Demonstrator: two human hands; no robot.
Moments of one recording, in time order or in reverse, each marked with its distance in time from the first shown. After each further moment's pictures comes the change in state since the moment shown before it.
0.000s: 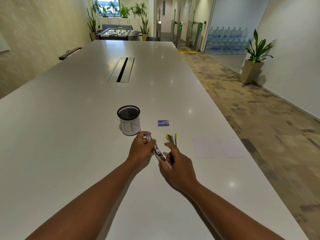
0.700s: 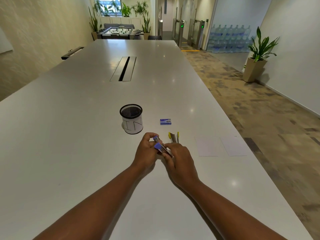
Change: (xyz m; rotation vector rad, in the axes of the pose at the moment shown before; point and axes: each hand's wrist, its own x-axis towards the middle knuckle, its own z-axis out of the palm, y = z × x) left_hand -0.019 -0.004 0.007 -0.055 -0.103 0.061; right_hand 0.001 0.005 0.007 -0.056 0.059 -0.122
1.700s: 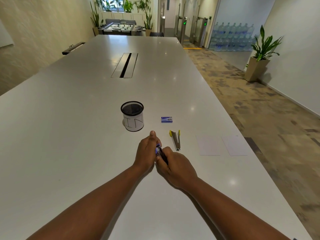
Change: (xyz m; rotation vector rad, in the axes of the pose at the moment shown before) left_hand -0.008 -0.002 0.002 0.297 0.108 0.170; right_hand 0.000 -0.013 -0.005 -0.095 -0.296 -0.048
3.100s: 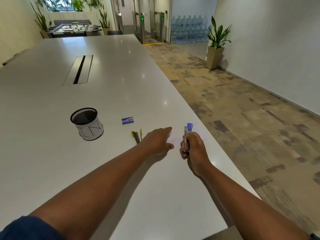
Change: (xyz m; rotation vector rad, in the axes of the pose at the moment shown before) left_hand 0.043 0.034 0.144 1.020 -0.656 0.360; right_hand -0.048 0.107 -0.092 1.027 0.494 0.543
